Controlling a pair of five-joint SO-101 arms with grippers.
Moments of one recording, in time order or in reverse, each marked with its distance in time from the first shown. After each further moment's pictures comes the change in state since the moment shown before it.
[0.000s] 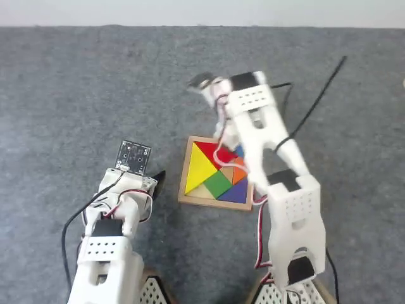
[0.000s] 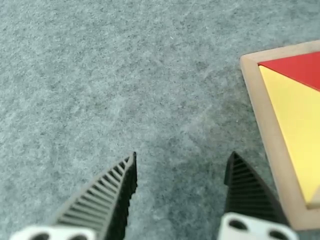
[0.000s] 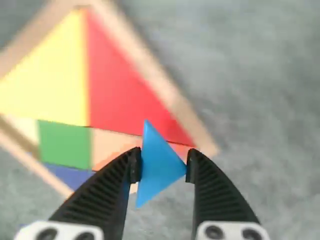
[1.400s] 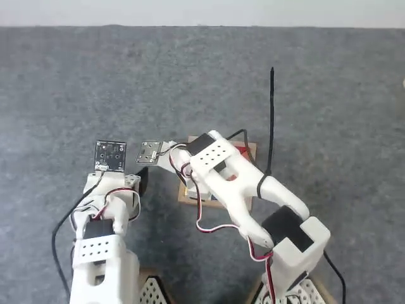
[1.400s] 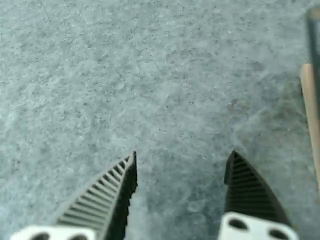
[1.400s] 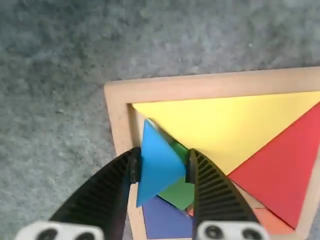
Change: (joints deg) left arm -8.7 0.0 0.0 0.0 3.7; right arm -19.9 -24.3 45.7 -26.2 8.3
